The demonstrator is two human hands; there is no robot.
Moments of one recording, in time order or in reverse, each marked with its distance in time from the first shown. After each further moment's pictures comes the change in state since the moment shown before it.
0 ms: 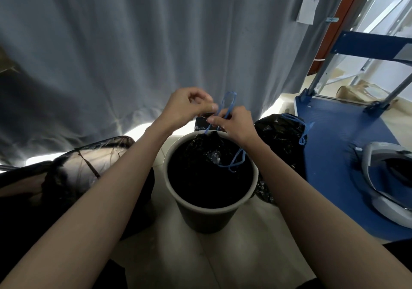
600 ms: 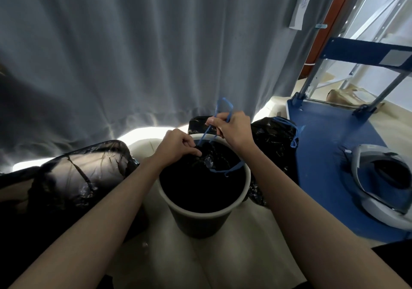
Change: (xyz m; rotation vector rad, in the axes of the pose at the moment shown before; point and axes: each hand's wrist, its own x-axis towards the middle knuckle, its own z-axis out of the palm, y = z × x) left_hand -0.025 -0.076 0.022 0.384 -0.123 -0.094; right_hand -0.006 -0.003 -0.004 0.070 0.115 0.072
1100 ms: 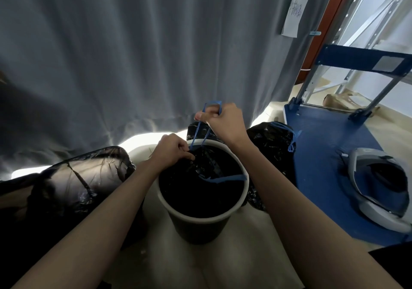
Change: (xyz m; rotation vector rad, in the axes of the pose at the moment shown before) left_hand 0.006 -0.009 -0.006 0.101 0.013 -0.027; right_hand -0.001 -0.041 0.000 0.001 -0.038 -0.119
